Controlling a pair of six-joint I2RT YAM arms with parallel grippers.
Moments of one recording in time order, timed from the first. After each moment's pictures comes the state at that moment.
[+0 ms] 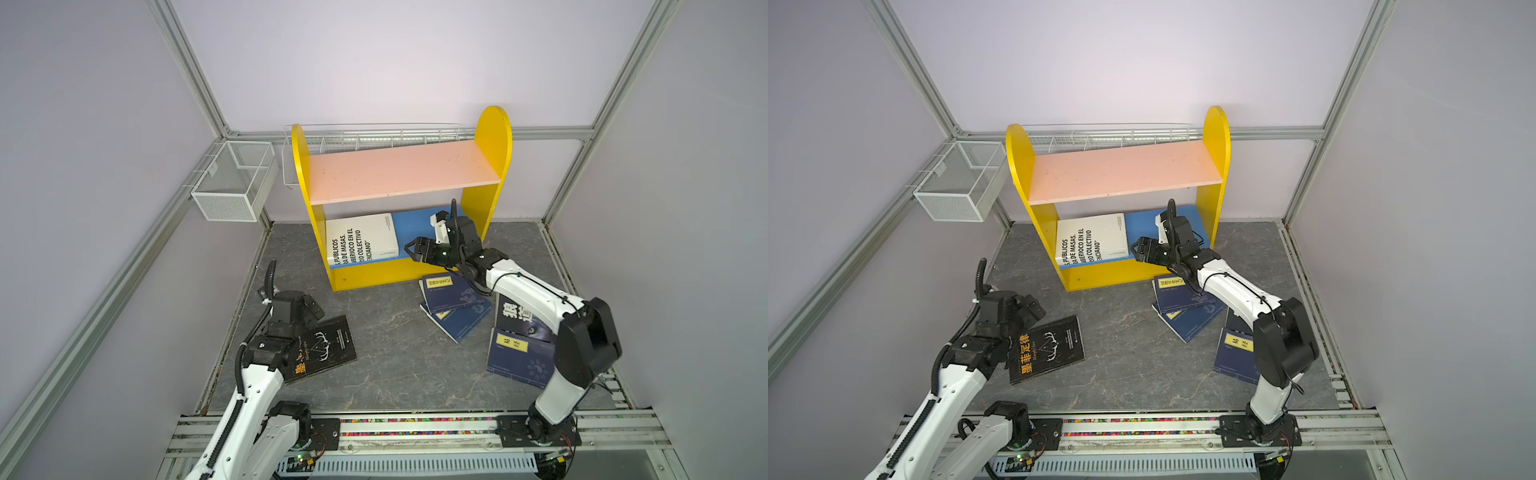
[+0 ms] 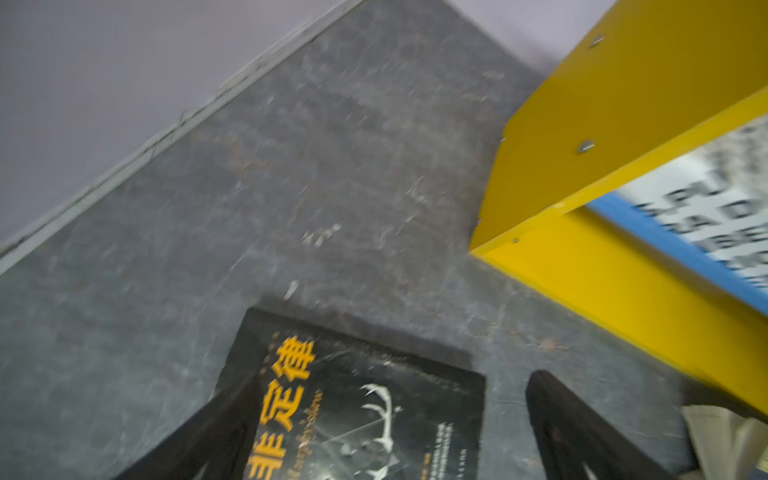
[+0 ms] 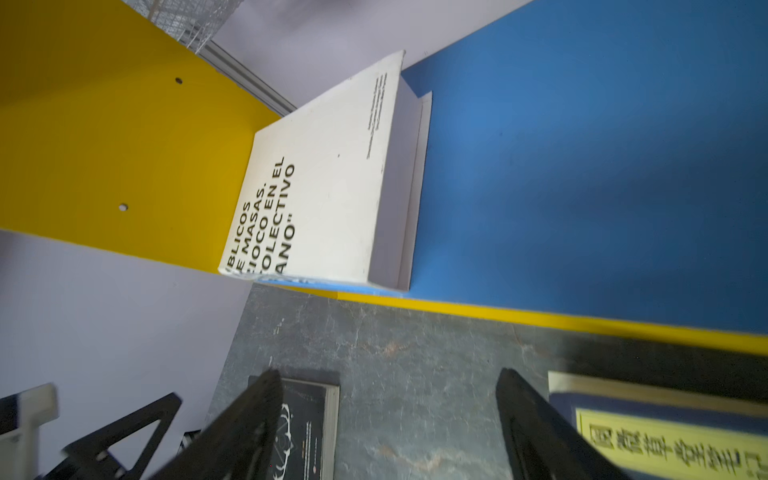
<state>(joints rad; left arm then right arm) -0.17 0.78 0.61 -0.65 -0.33 -0.74 0.58 1.67 1.33 -0.20 -0.25 0.62</state>
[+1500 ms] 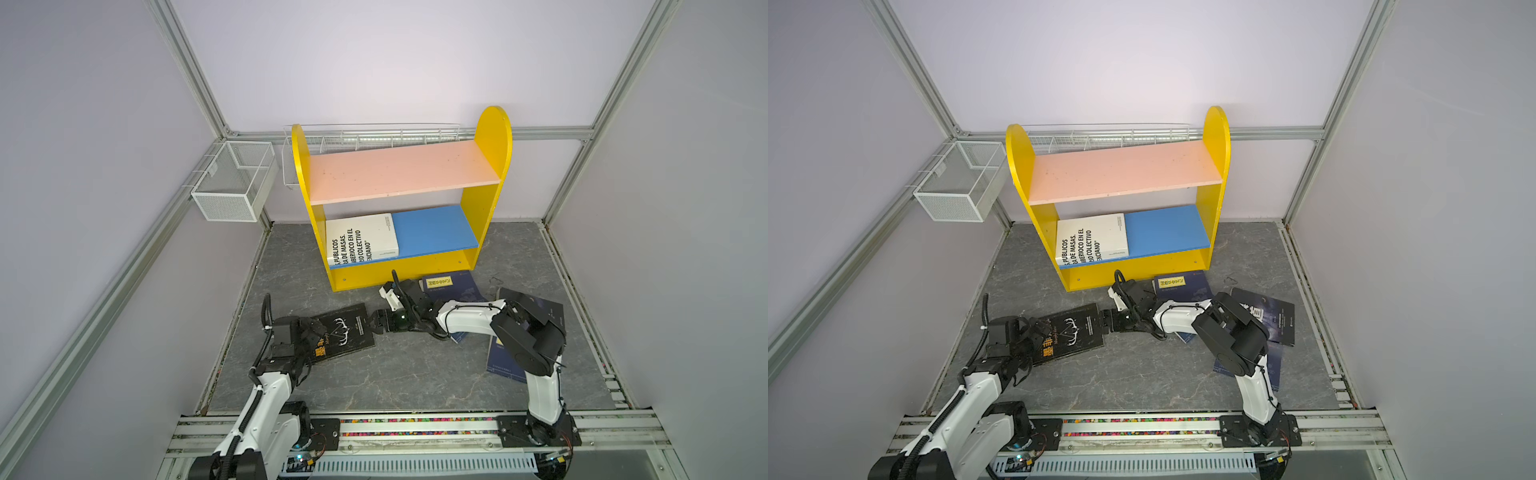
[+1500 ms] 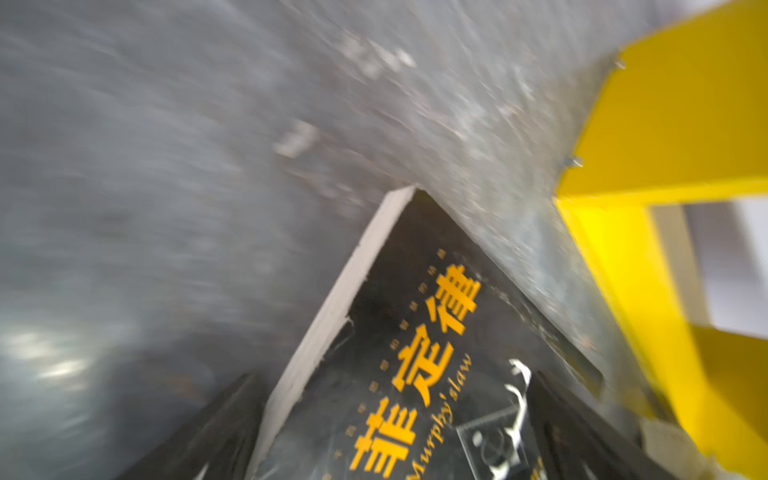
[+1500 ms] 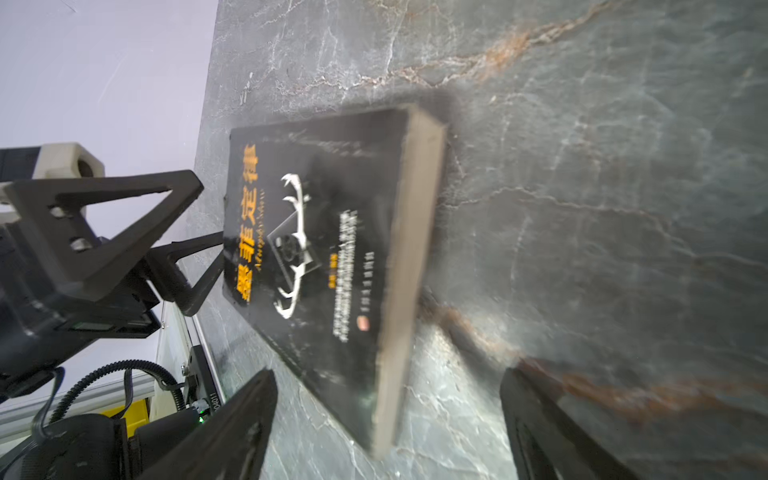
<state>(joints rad) -0.03 0.90 0.27 -0.18 0.10 -0.97 0.88 2.00 1.16 0.06 -0.40 0.71</state>
